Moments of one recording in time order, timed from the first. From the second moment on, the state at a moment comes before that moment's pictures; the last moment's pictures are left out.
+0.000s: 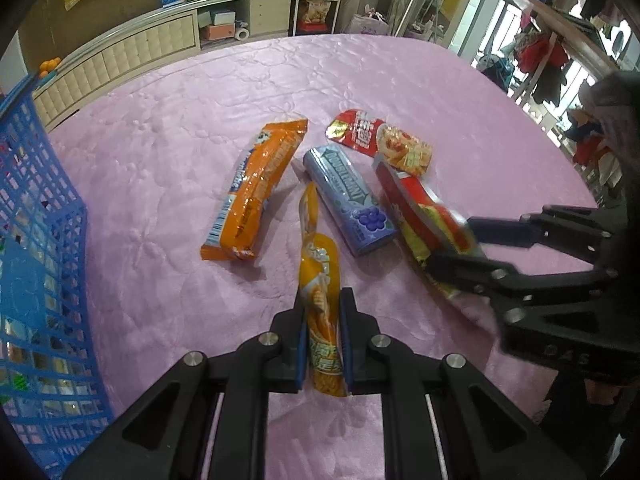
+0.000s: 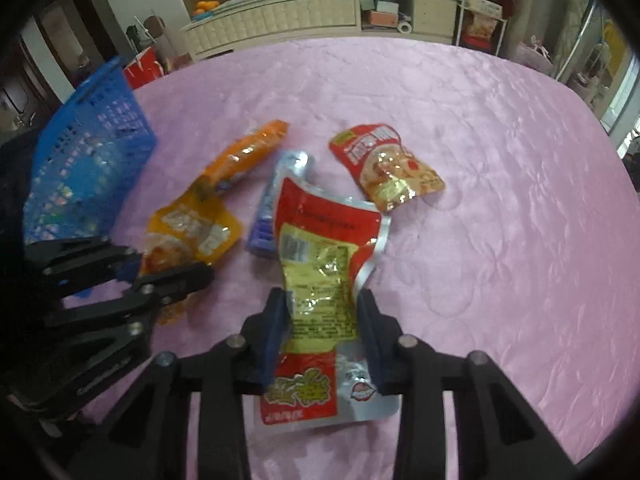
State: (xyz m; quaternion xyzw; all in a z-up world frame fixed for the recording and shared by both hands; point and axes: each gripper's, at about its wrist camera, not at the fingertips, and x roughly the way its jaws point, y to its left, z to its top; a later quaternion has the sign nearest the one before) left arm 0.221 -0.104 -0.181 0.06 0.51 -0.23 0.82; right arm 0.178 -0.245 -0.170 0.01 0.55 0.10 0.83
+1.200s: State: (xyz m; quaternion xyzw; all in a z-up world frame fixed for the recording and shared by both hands) left arm 0.155 -0.007 0.000 0.07 0.35 -0.18 0.92; right arm 0.145 -0.155 0.006 -0.02 0.39 0.21 0.90
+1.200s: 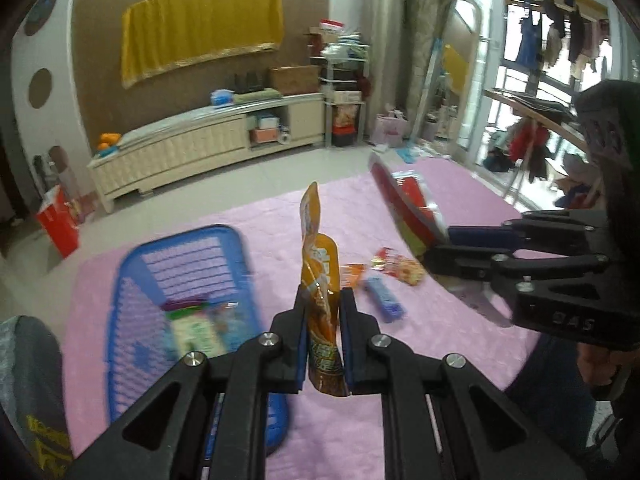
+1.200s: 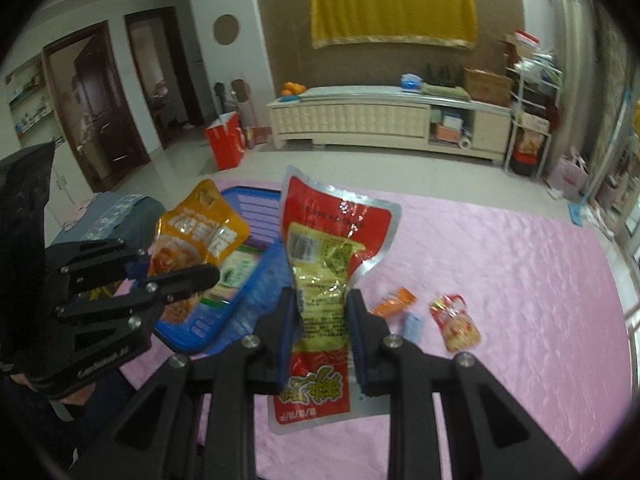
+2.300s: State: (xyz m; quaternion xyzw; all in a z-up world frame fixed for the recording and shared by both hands) left arm 0.227 0.136 -0.054 0.01 0.42 -0.10 0.90; right arm 0.248 -0.028 -0.059 -0.10 0.46 0.29 0.83
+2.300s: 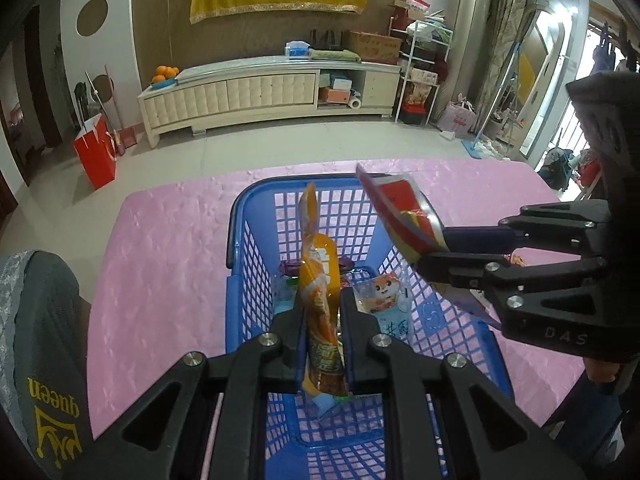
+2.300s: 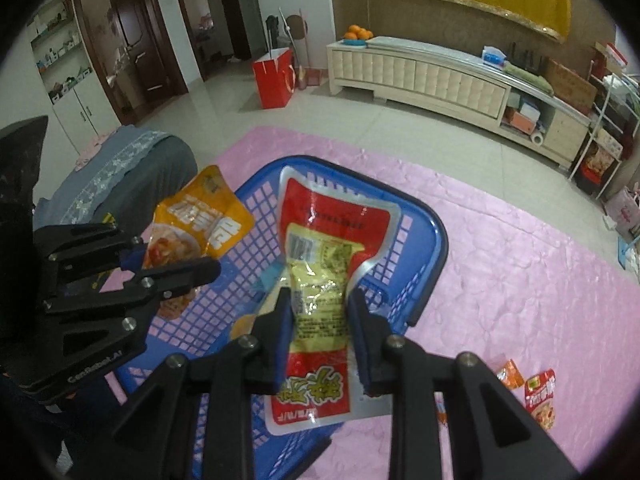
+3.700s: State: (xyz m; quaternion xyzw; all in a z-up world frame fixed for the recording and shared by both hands) left arm 0.194 0.094 -0.011 0.04 0.38 -0.11 0.92; right arm 0.219 -0.085 -0.010 -0.09 0.42 0.23 0.87
